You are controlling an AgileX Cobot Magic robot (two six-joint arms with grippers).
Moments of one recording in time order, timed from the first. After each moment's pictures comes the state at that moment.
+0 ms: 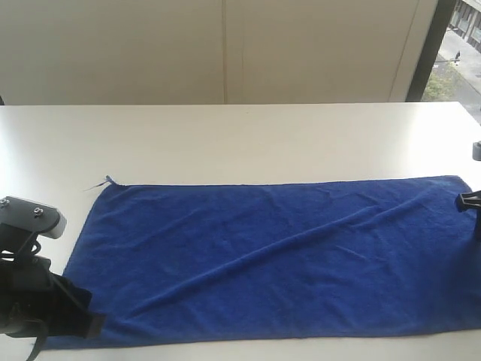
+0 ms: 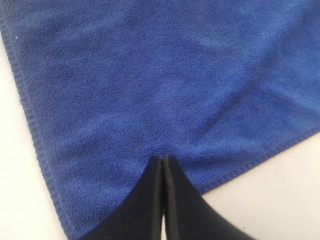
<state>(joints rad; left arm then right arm) -0.54 1.21 -0.36 -0.34 0.15 0.18 -0.45 2.01 -1.26 0.03 0.77 -0.26</state>
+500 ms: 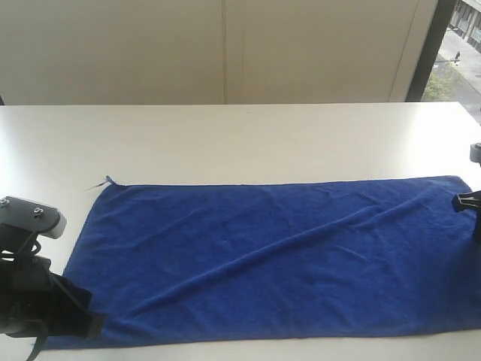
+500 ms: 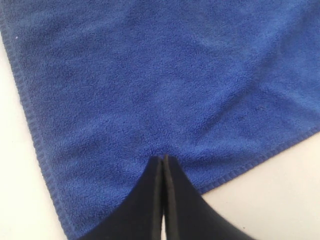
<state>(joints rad) -0.54 1.21 -0.36 -0.34 0.15 0.18 -0.45 2.03 -1.27 0.05 0.79 -0.26</state>
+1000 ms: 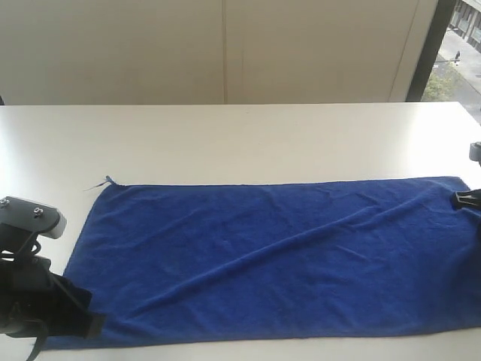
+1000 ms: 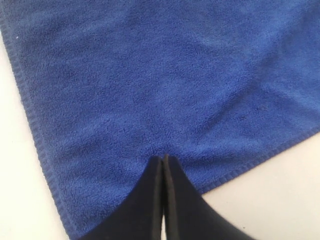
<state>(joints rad) -0.54 1.21 -0.36 -0.34 0.15 0.18 -0.45 2.03 -1.27 0.09 0.79 -0.27</state>
